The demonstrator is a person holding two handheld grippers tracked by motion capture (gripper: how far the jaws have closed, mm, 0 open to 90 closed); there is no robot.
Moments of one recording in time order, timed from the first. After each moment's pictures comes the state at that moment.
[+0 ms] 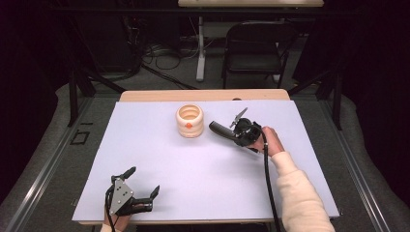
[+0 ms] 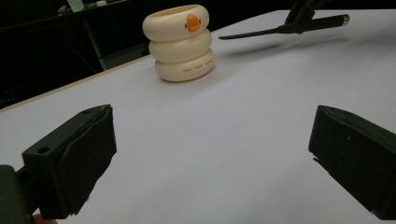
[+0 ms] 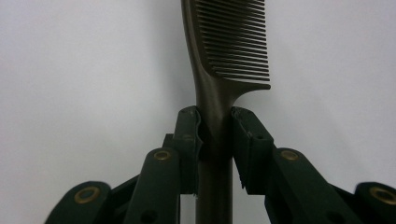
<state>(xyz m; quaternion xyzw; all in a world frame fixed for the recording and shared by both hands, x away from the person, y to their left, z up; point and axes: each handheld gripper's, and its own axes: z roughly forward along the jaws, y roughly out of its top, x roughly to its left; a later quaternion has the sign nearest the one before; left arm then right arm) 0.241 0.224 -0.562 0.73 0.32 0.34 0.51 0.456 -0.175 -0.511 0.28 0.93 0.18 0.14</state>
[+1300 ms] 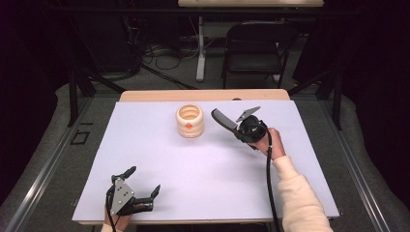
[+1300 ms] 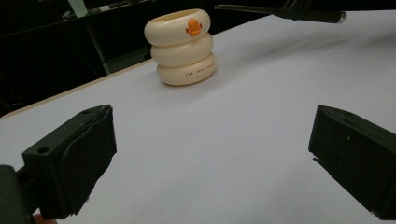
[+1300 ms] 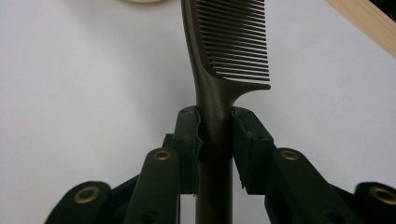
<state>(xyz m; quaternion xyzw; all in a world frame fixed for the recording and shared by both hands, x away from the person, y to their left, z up) 0.241 0.222 -0.562 0.73 0.31 0.35 0.51 0.448 -0.188 -0.499 0.32 0.89 0.28 0.18</state>
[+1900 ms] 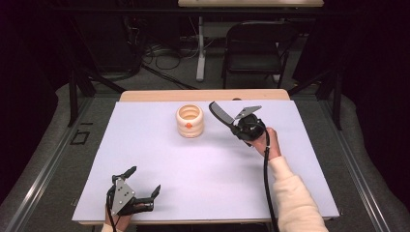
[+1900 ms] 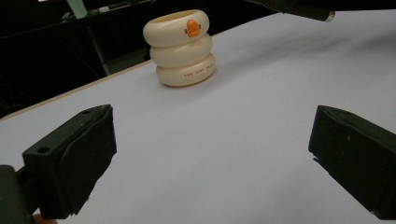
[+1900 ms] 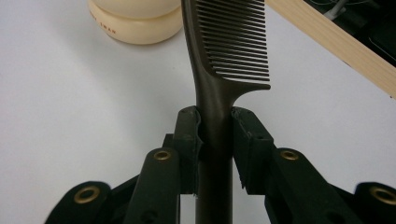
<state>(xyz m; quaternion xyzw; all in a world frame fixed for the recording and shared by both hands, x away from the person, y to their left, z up) 0.241 0.220 -0.562 0.73 0.31 0.35 0.51 0.447 -0.180 -0.492 0.32 0.87 0.32 0.21</state>
